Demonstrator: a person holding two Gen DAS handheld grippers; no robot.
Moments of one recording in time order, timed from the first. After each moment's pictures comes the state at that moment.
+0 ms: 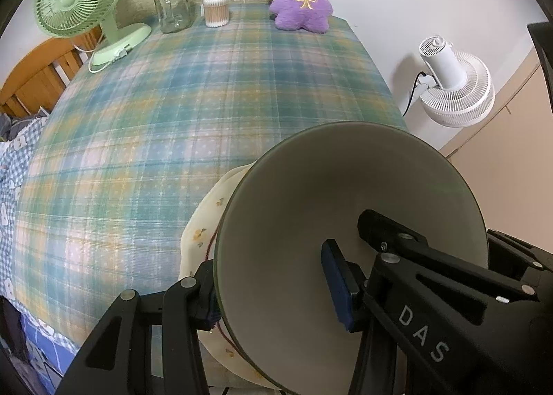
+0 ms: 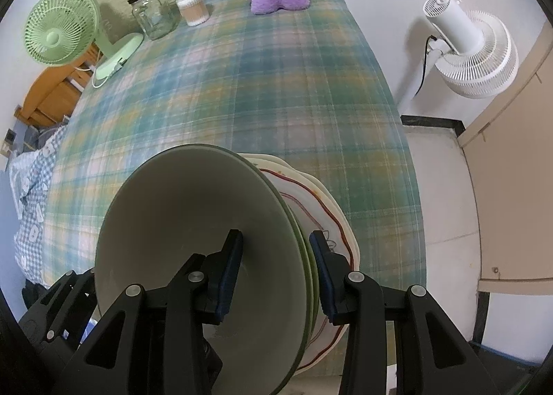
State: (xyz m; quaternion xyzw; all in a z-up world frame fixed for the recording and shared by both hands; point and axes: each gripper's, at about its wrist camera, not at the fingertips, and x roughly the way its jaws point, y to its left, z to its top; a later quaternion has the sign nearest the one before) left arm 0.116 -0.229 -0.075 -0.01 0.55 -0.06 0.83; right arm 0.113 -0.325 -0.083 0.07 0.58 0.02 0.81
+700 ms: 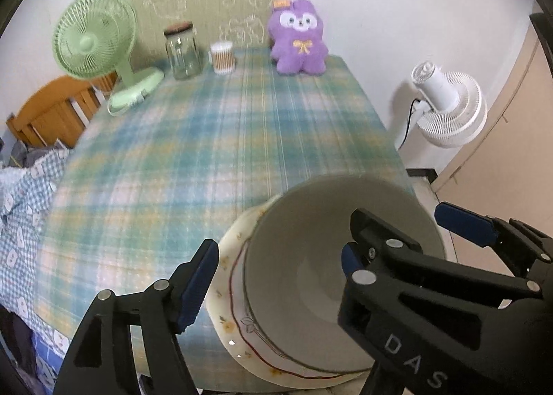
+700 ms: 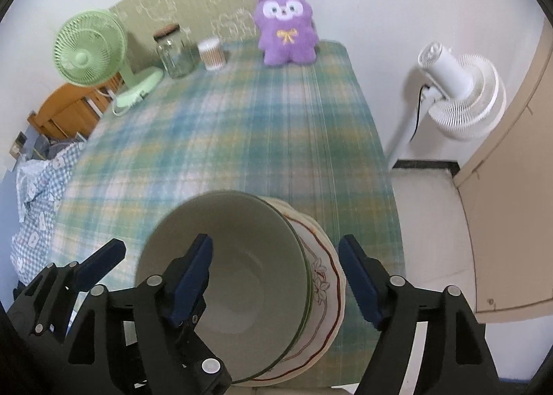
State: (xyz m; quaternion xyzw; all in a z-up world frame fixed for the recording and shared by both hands) left arm 0.100 -0.229 -0.028 0.02 0.48 -0.05 0.88; right arm 0.094 -0.321 -0.031 0.04 0.50 0.02 0.87
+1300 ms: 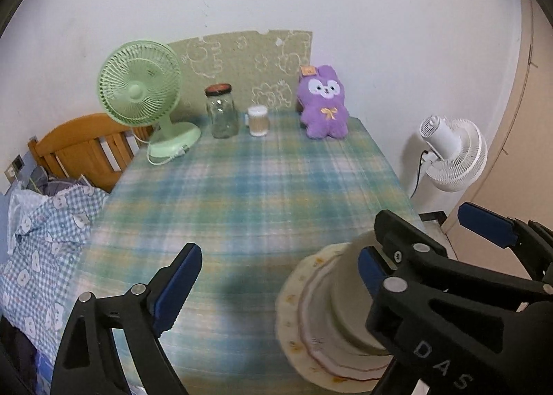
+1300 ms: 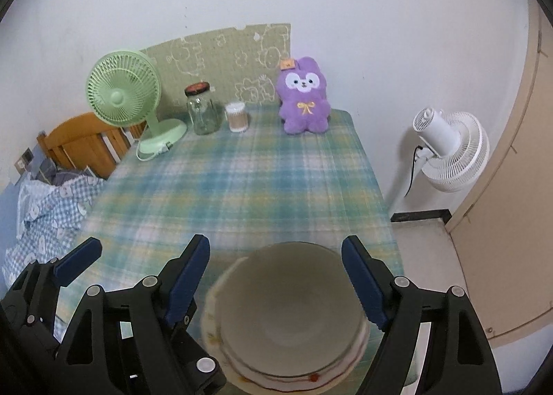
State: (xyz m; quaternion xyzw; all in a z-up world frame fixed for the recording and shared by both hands) left arm 0.079 -0.161 0.021 0.02 0.37 -0.03 0.93; right arm 0.062 -0.259 0.025 0.03 0.39 0.01 0.92
